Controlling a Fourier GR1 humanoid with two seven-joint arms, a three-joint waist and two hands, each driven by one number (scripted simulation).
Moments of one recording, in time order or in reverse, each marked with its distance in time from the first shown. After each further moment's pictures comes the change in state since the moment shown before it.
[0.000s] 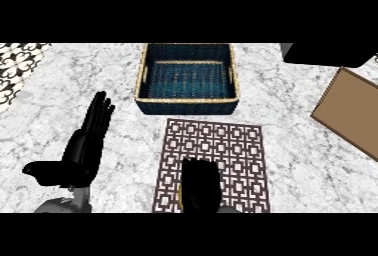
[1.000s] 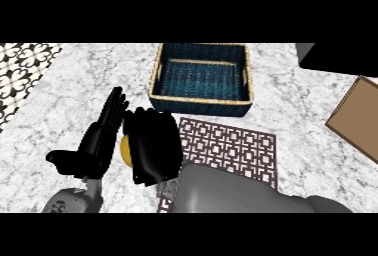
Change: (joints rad) left arm -0.069 -0.023 -0.033 0.061 -0.012 -0.026 0.010; right arm -0.528 0.031 -0.022 0.066 -0.202 -0.291 -0.104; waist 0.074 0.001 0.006
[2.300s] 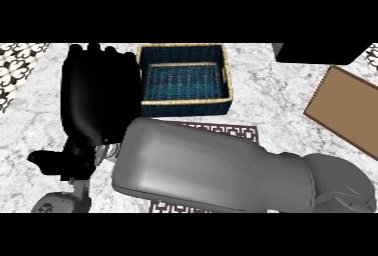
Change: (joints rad) left arm 0.036 0.018 0.075 0.008 0.011 0.014 -0.014; right arm -0.475 -0.007 -0.080 0.167 -0.135 -0.083 0.182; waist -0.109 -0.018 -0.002
